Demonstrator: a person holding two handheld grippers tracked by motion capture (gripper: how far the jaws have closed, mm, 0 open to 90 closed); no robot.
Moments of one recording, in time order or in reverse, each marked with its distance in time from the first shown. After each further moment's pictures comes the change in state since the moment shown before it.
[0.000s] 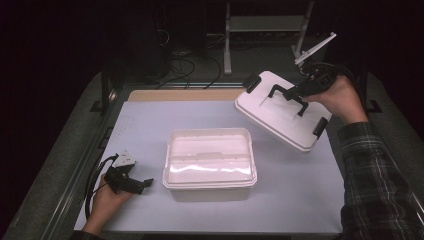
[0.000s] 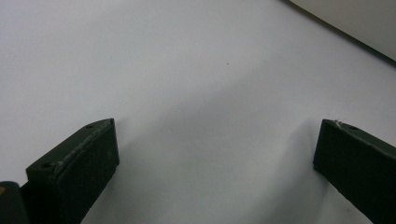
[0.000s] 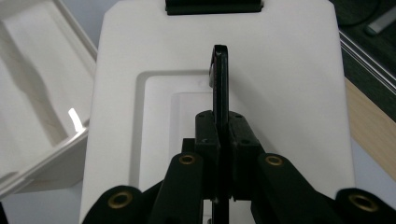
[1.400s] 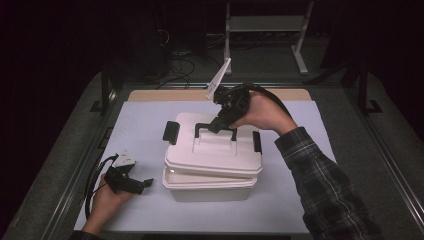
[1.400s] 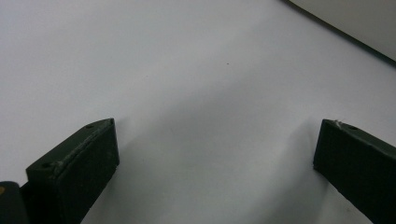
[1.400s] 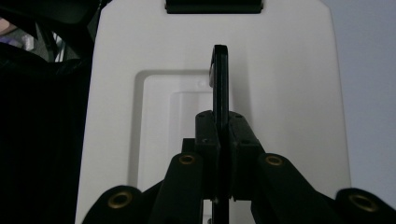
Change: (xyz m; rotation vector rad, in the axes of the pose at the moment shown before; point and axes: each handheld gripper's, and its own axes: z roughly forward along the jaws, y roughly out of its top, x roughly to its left) left arm 0.000 0.000 0.000 0.004 -0.001 0.002; right arm 0.148 0.091 0.097 0.135 0.378 -0.461
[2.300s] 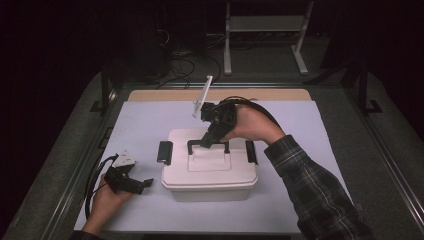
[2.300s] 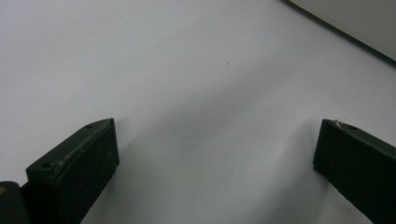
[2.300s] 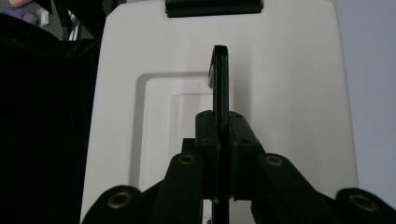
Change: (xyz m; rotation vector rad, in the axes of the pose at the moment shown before) left arm 0.000 0.000 0.000 -0.004 0.000 -0.004; right arm 0.014 0.009 0.036 0.067 0.060 -0.051
